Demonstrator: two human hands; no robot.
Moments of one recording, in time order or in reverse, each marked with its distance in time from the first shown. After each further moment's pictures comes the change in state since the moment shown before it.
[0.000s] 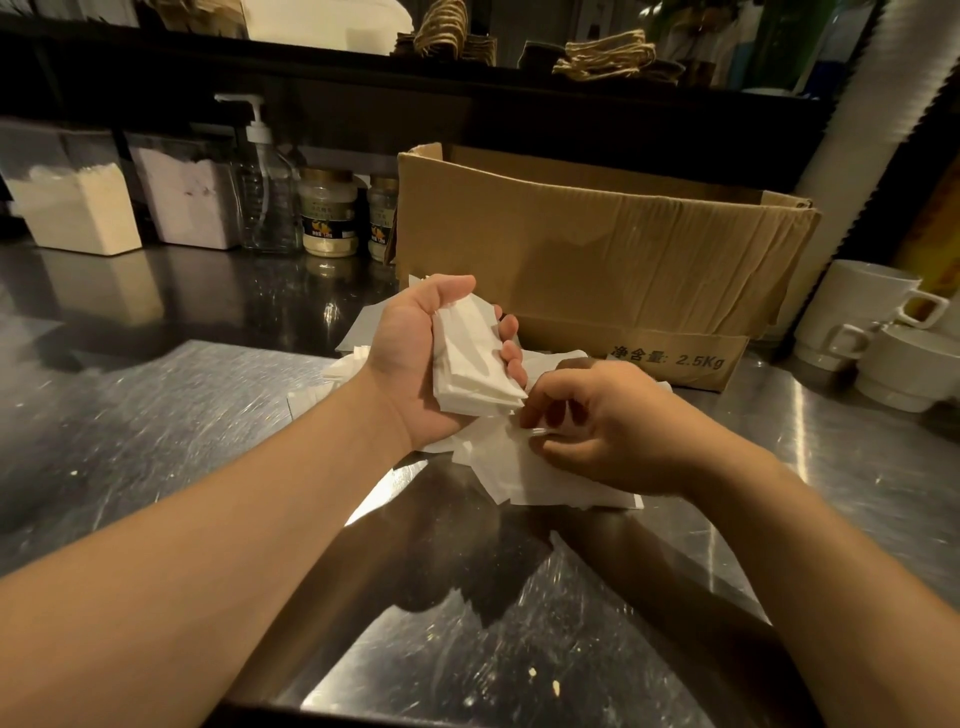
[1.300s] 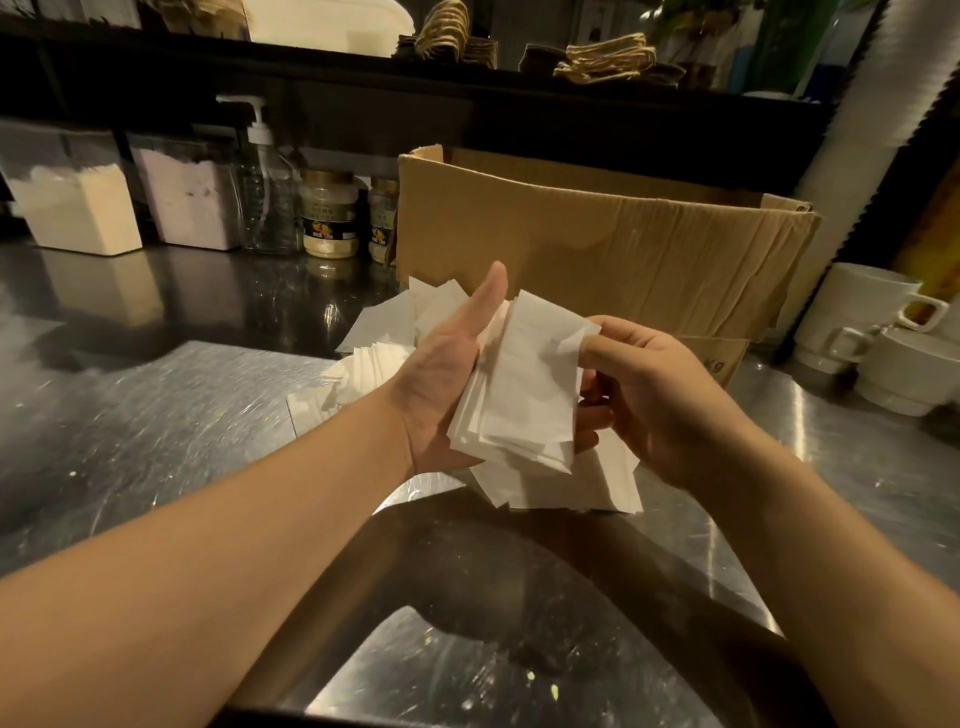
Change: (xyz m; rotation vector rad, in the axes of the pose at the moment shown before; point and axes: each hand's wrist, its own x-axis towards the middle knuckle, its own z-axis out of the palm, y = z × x) left_hand -0.001 -0.013 0.003 0.547 -0.035 0.090; right_hand -0.001 -0.017 -0.010 1.151 0.292 0.339
